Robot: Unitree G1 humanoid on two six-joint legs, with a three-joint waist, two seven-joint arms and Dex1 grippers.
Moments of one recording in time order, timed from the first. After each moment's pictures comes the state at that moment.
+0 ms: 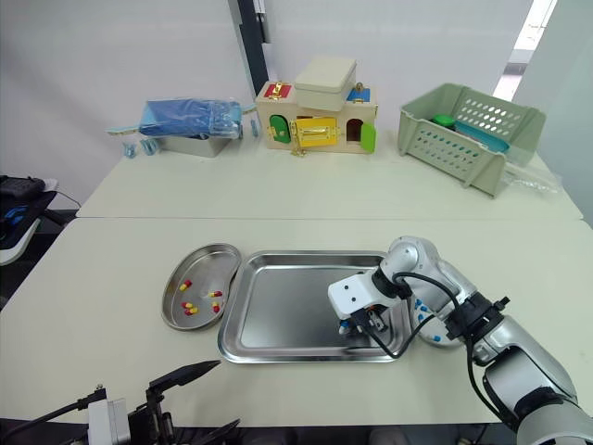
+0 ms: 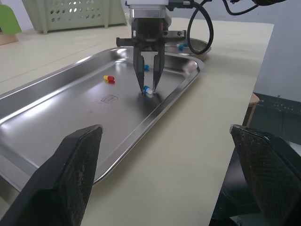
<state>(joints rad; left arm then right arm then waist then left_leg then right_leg) 0.65 0.53 0.20 -0.35 -0.51 -0.40 -1.15 -0.81 -0.57 0.62 0.15 -0.14 0.09 1.51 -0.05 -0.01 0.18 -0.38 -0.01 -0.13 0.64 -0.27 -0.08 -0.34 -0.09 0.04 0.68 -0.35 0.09</state>
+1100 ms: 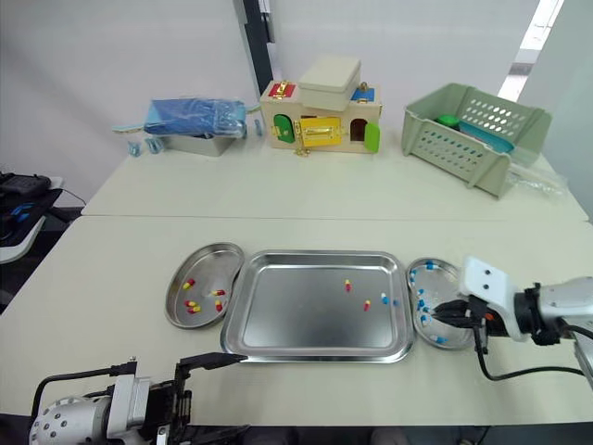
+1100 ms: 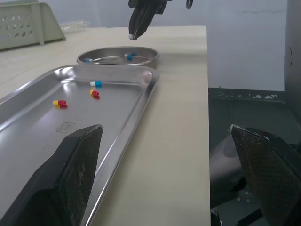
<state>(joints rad) 0.41 0.65 0.10 -0.26 -0.55 -0.34 -1.35 -0.03 -1.00 -0.24 -0.48 0.26 0.68 1.23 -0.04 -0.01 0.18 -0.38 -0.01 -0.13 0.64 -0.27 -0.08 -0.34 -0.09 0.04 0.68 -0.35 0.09</state>
